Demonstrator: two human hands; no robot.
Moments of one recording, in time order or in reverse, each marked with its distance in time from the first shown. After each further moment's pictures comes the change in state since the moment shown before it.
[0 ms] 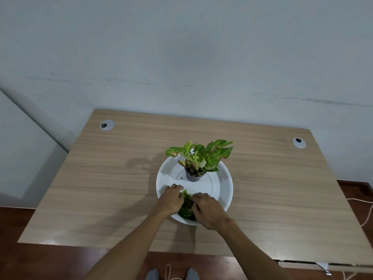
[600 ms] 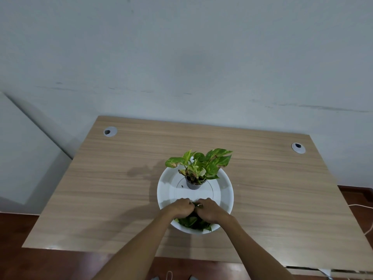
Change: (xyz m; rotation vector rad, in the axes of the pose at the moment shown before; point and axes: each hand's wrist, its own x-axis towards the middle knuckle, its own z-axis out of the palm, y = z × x) left_hand -0.006 0.036 -0.008 0.018 -0.355 -0.100; right_hand 0.017 -0.003 -0.023 0.337 -0.297 0.321
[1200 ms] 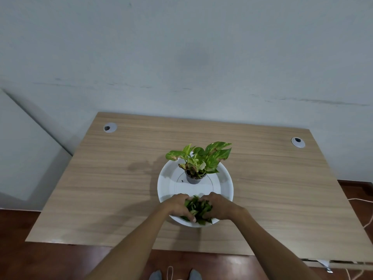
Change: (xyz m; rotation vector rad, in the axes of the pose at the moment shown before) left_hand -0.001 -0.024 0.003 -0.019 -0.007 0.095; right_hand -0.013 0.026 -0.020 -0.255 -0.033 -0.136
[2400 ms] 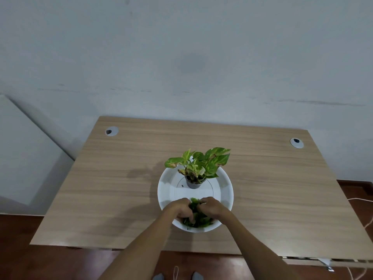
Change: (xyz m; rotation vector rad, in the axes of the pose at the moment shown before) left_hand -0.002 0.018 0.002 -0.027 -0.116 -0.199; right_hand 0.002 -0.033 0.014 0.458 0.052 0.223
